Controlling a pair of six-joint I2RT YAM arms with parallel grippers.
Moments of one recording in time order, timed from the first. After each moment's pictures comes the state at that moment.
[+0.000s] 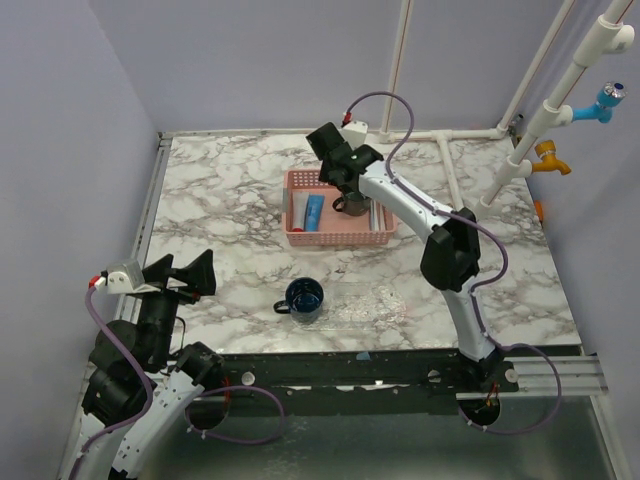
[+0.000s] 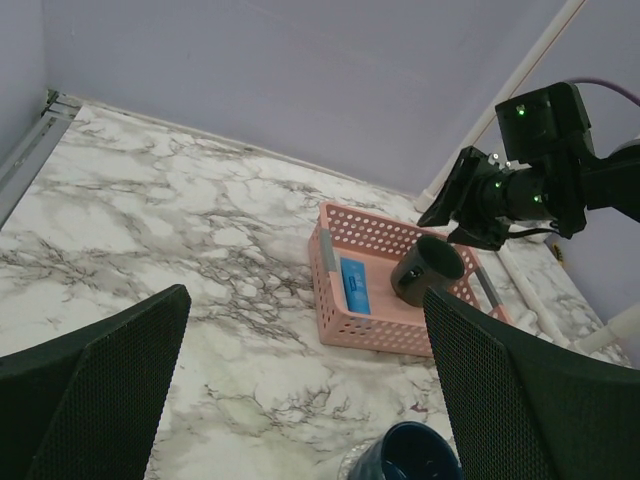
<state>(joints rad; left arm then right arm) -0.58 0.02 0.69 -0.52 -0.50 -0.33 0.71 2.22 2.15 -0.82 0.59 0.73</state>
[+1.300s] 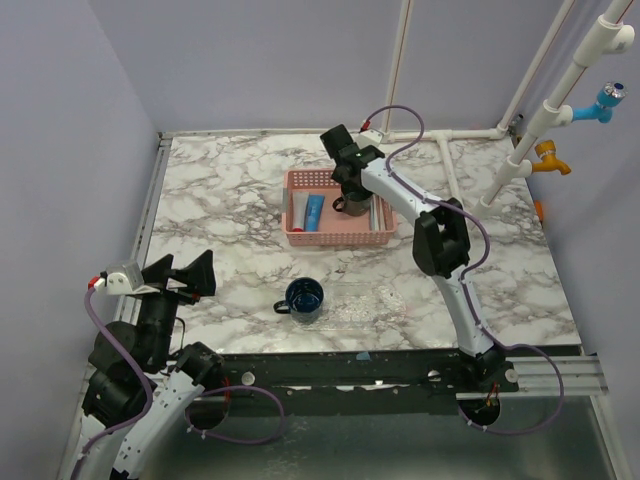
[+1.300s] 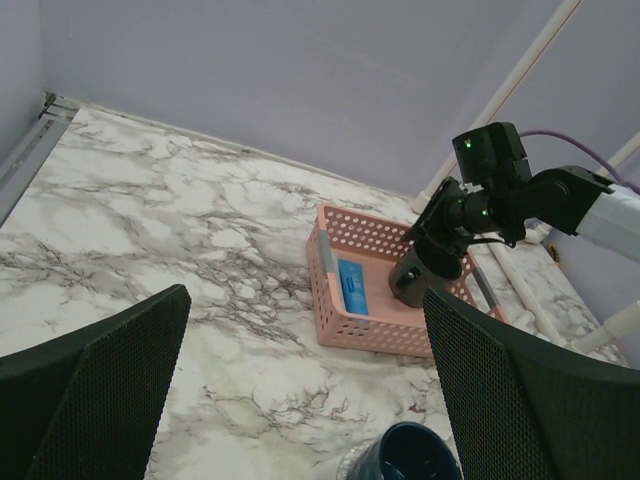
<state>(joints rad) -0.57 0.02 0.69 -0.52 -0.49 -0.33 0.59 2.40 2.21 -0.76 0.53 0.92</state>
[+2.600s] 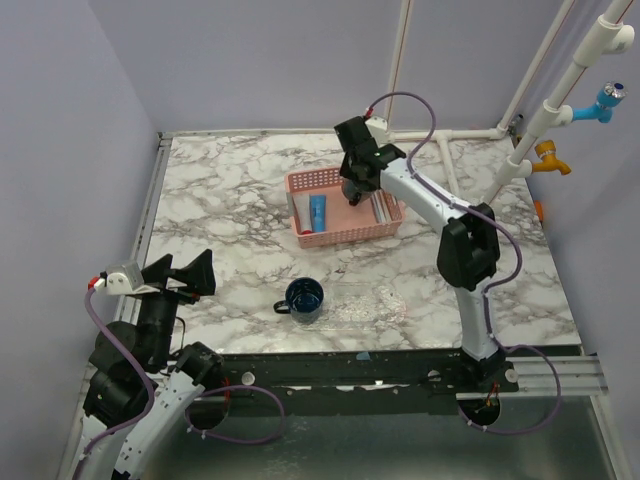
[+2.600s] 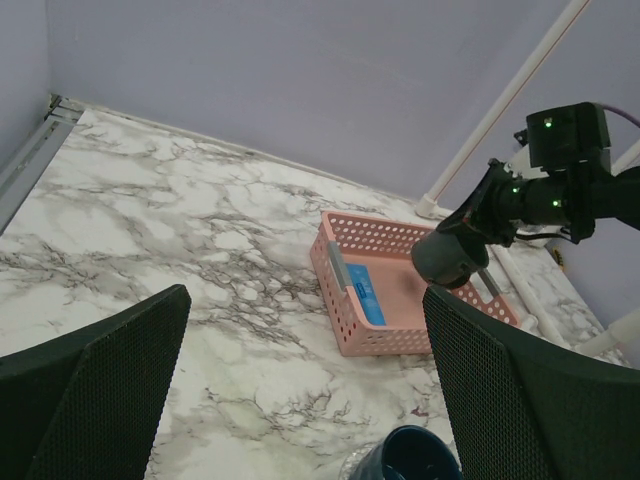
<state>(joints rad) -0.56 0.02 0.68 -0.51 -0.48 -0.33 0.58 2.17 1.99 -0.62 0.44 0.72</state>
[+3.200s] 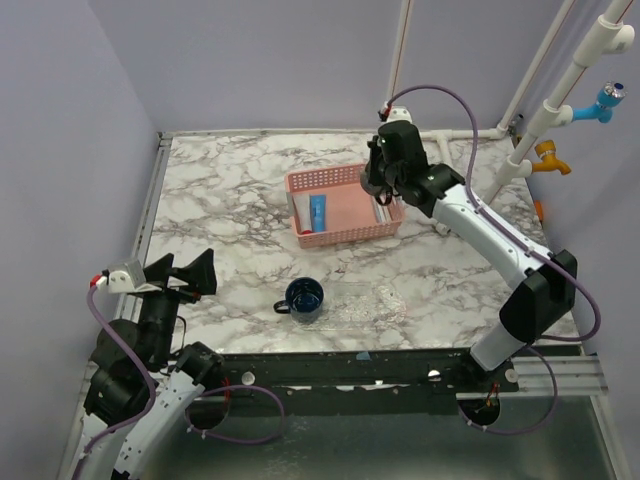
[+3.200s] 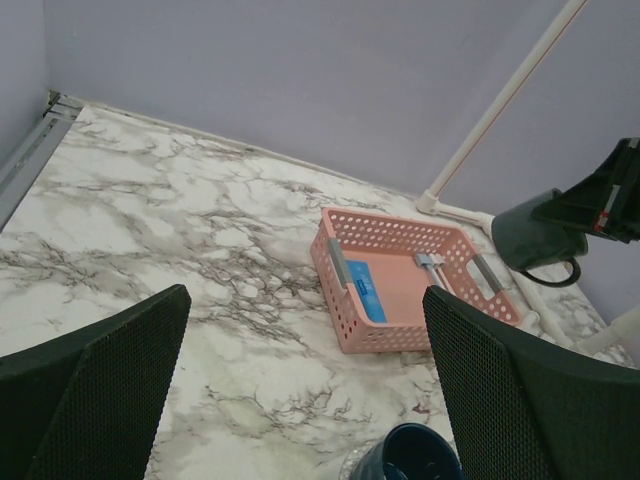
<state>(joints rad) -0.56 0.03 0.68 -0.51 -0.48 -0.33 0.59 1.66 1.58 -0.44 0.31 0.35</state>
